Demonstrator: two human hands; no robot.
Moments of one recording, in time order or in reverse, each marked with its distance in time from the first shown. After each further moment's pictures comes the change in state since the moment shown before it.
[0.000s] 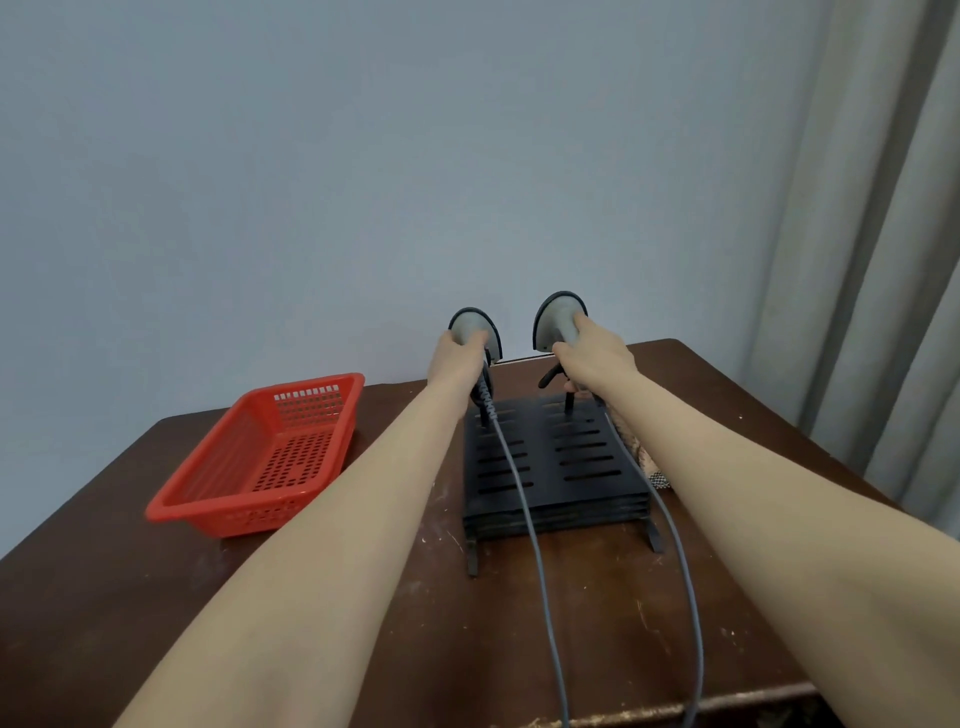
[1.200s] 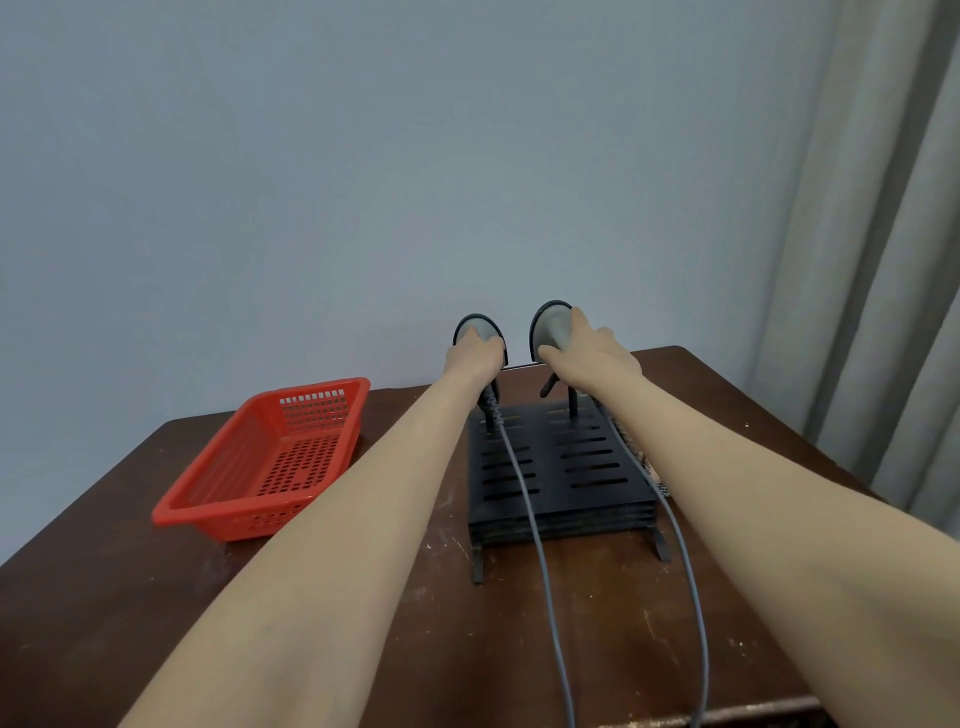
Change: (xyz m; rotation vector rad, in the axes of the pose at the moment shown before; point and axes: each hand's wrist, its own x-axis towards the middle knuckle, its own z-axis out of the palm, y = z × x) left_hand -0.001 0.018 0.006 0.283 -0.076 0.037; right_hand 0.007 -0.011 0.006 -0.251 0.001 0.029
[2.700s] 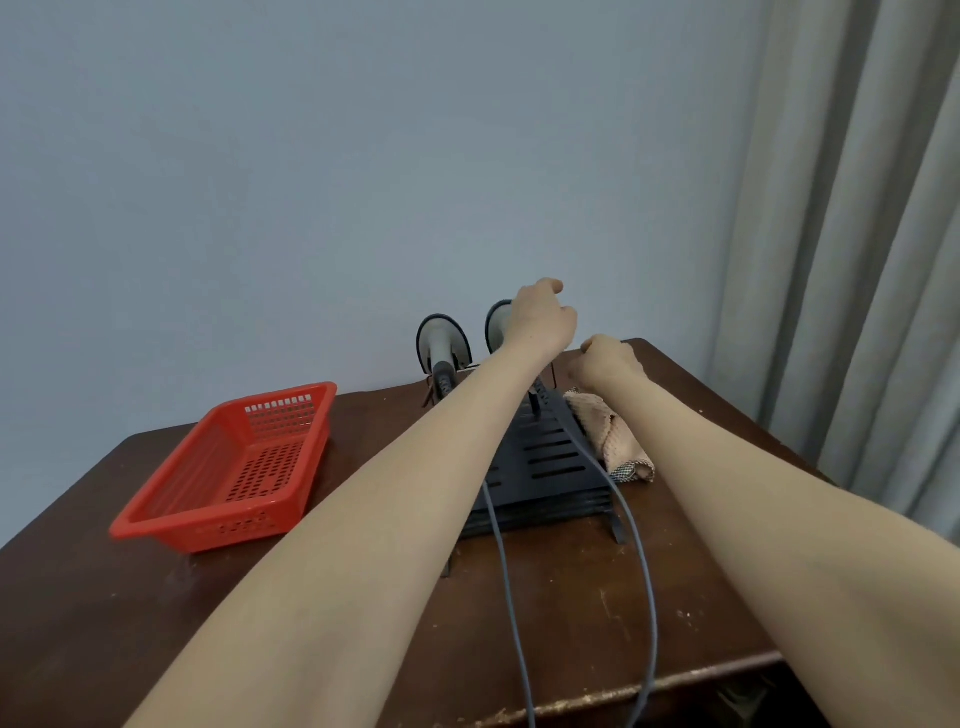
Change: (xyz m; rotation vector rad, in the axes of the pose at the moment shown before) left_hand -0.056 0.082 0.054 0.177 -0.057 0.416; right_hand -0.011 0.048 -0.020 0.181 -0.013 0.255
